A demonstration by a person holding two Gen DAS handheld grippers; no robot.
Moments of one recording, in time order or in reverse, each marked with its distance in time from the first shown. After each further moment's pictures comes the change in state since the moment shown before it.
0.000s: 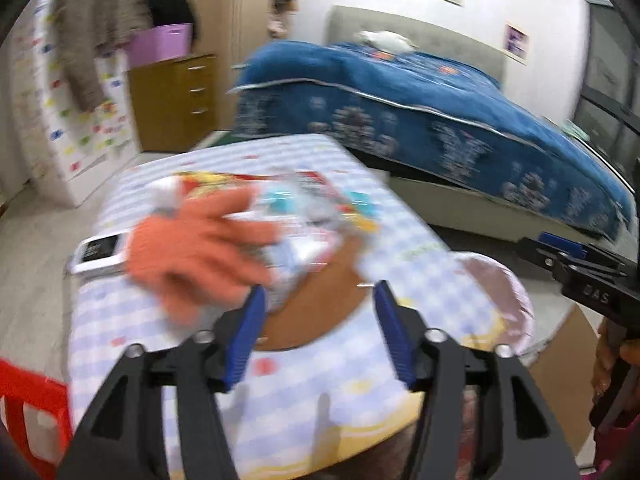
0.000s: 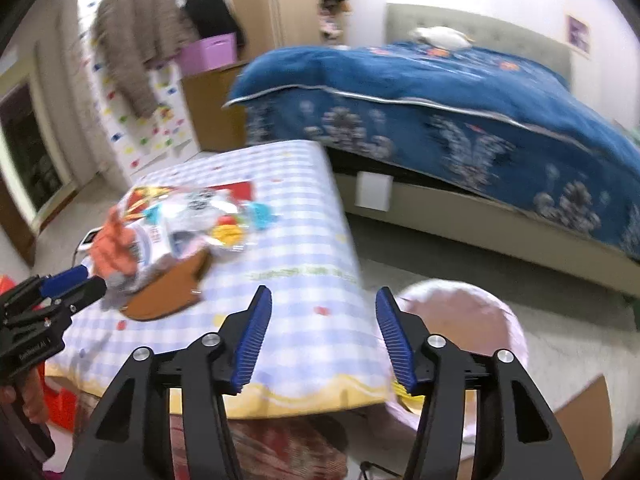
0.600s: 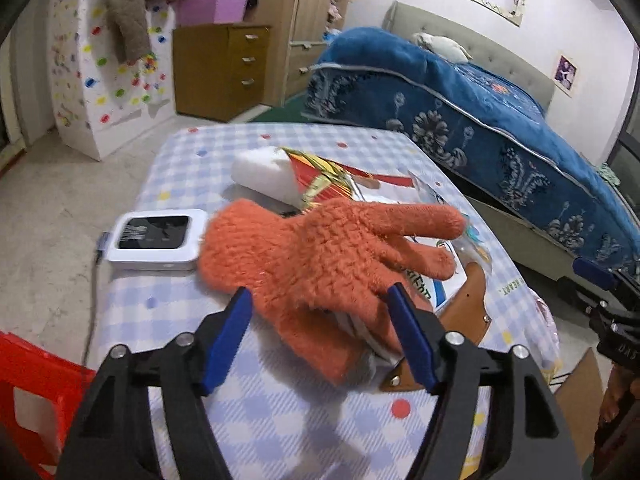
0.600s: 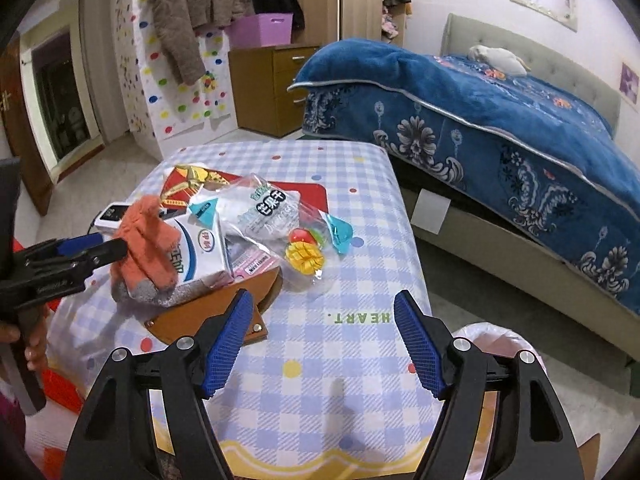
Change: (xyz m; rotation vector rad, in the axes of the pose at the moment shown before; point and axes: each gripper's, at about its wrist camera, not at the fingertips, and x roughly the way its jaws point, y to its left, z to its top) left arm 0.047 0.098 0.016 -0.149 0.065 0.010; right arm 0.044 0.069 0.029 -0.164 0.031 0.047
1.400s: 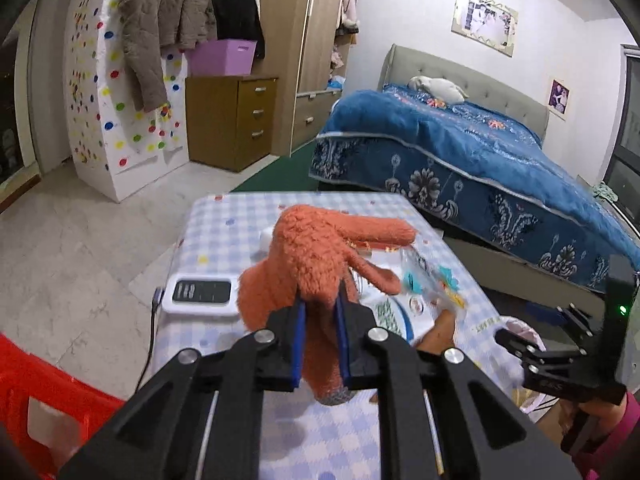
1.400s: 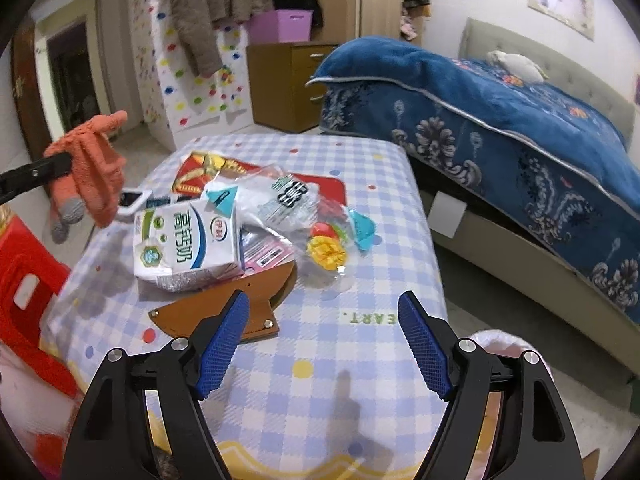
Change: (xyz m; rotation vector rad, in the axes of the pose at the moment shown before) left arm -0.082 -0.005 0.016 0.009 -0.166 0.055; right arm 0.013 0.014 -0.003 -0.070 0.004 0.040
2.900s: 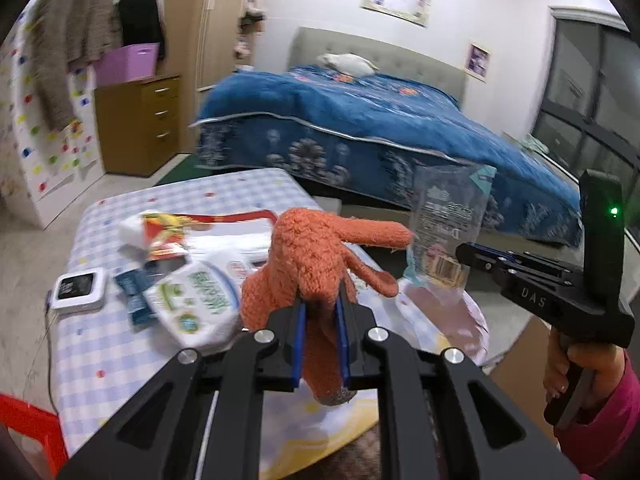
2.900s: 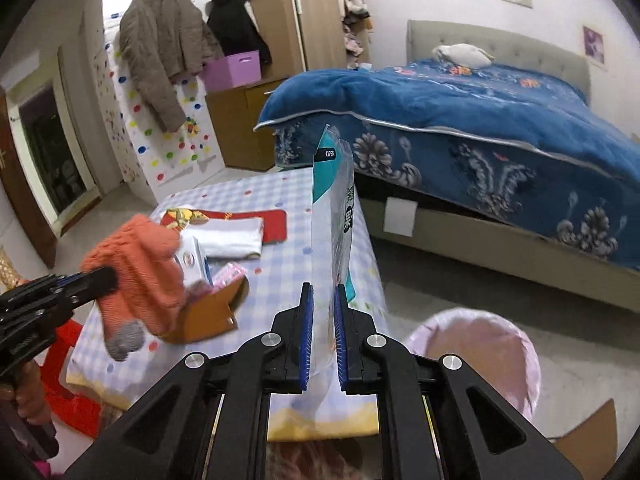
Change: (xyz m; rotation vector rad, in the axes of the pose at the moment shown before) left arm -0.008 -0.126 -0.034 0.188 0.038 -0.275; right arm -0.084 -0.071 -0.031 0.222 -0.109 -0.029
